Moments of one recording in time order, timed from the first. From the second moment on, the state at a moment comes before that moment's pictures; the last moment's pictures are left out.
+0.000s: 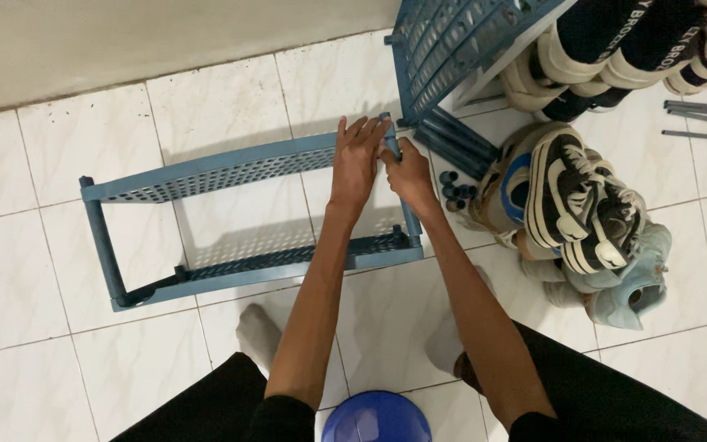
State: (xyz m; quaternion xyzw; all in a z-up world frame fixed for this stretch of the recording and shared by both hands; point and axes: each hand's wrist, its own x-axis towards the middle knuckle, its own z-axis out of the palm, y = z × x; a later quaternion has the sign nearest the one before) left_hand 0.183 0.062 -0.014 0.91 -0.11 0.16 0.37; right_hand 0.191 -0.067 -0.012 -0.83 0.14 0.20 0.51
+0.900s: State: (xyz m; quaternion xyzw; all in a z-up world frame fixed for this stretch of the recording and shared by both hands) left_hand 0.177 0.056 -0.006 0.93 -0.08 0.13 0.33; right_hand 0.196 -0.128 0.010 -0.59 0.04 0.07 0.80
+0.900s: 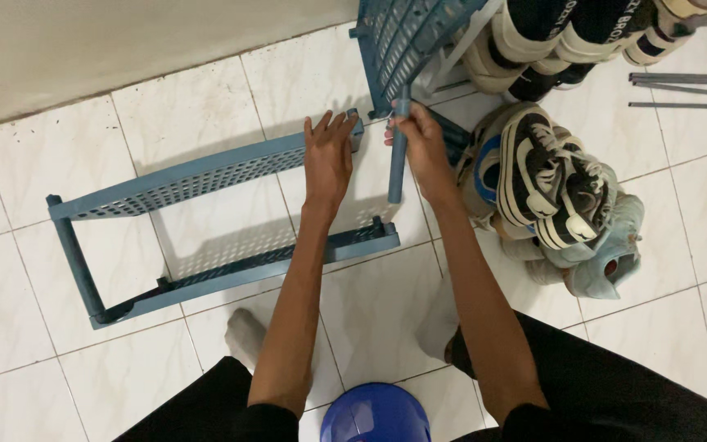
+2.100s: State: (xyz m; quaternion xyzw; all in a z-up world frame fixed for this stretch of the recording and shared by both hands) left_hand 0.211 0.013 -0.026 0.96 -0.24 0.09 0.10; right_hand 0.220 -0.184 -0.118 -0.98 -0.03 -0.08 0.20
